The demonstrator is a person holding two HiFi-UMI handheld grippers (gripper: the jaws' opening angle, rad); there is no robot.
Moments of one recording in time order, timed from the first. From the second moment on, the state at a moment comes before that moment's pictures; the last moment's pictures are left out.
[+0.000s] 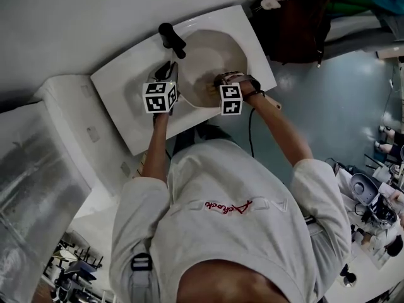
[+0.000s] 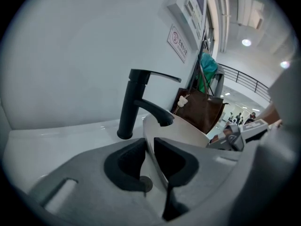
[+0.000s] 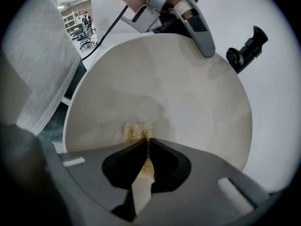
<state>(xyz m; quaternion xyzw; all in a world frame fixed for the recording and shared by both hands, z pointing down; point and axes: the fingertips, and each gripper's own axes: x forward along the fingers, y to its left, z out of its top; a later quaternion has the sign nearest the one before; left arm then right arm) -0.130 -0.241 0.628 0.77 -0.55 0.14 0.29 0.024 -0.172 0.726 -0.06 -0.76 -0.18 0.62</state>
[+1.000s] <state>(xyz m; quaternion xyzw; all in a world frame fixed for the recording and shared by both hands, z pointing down) -0.136 -0.217 0.562 0.78 -0.58 0.11 0.21 0.038 -0.259 0.576 0.39 -0.88 0.13 0.25</state>
